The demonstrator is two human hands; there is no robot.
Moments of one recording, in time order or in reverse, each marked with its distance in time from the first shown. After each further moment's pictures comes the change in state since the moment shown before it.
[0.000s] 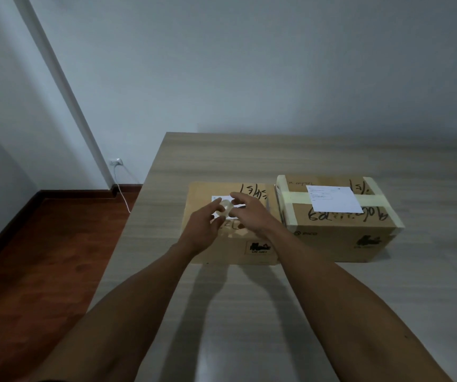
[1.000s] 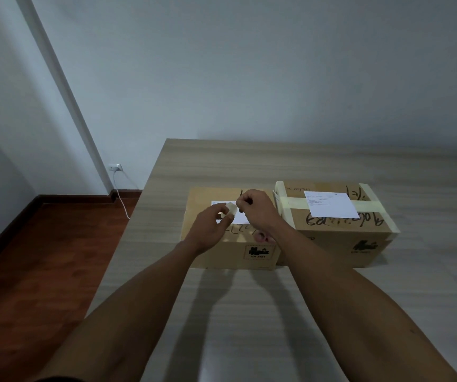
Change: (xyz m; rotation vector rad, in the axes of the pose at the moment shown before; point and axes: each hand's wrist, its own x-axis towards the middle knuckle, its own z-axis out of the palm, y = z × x) left_hand 0.009 0.020 0.000 -0.101 -0.080 -0.147; right_hand -0.001 -0.012 -0.018 -0.178 0.175 -0.128
